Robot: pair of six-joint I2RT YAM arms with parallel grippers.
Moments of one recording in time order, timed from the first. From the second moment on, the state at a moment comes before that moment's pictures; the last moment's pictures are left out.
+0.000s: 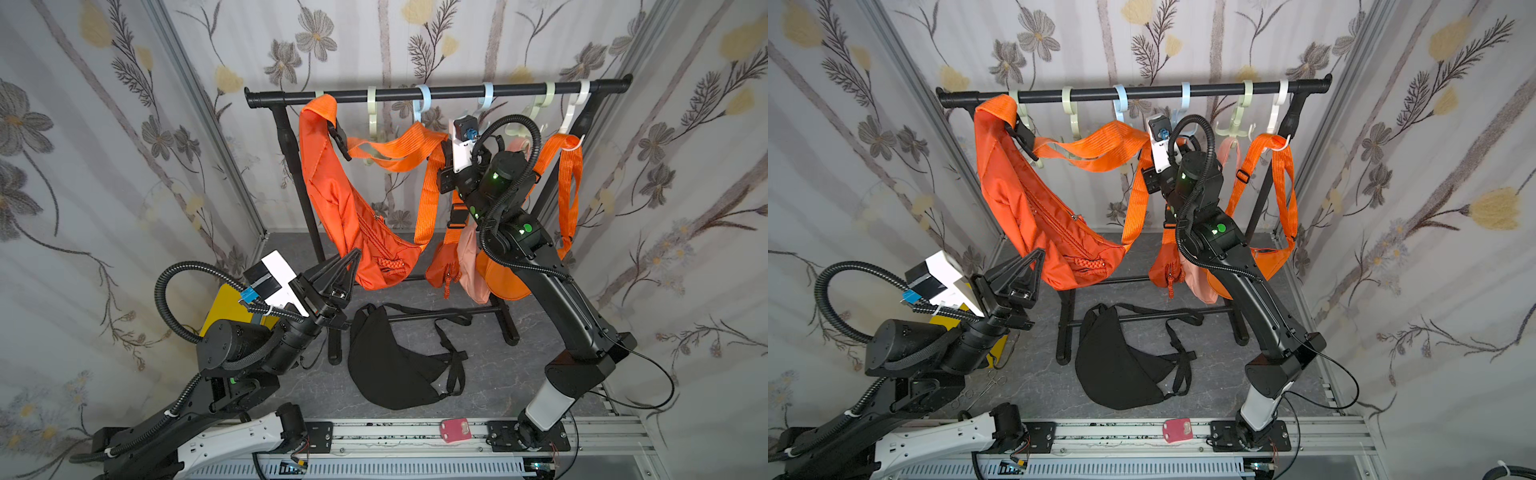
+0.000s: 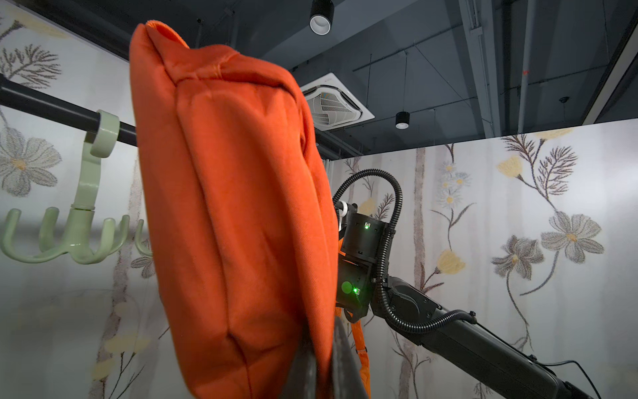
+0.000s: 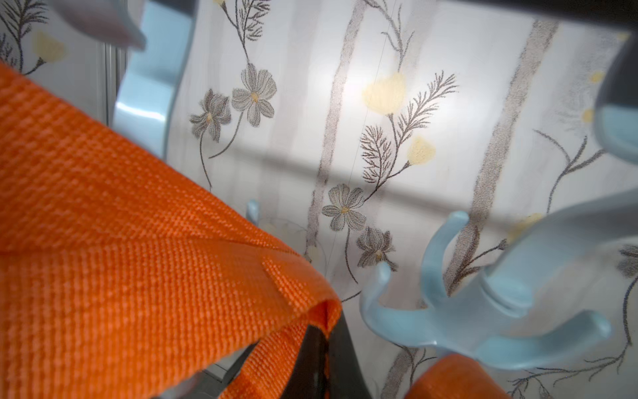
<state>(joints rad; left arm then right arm) -1.15 0.76 1.10 0.27 -0.26 0.03 0.62 1.72 2.14 -0.20 0.24 -0.28</state>
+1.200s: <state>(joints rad) -1.25 1.06 0.77 0.42 -0.43 -0.18 0.50 1.38 1.54 -0.15 0.24 -0.17</state>
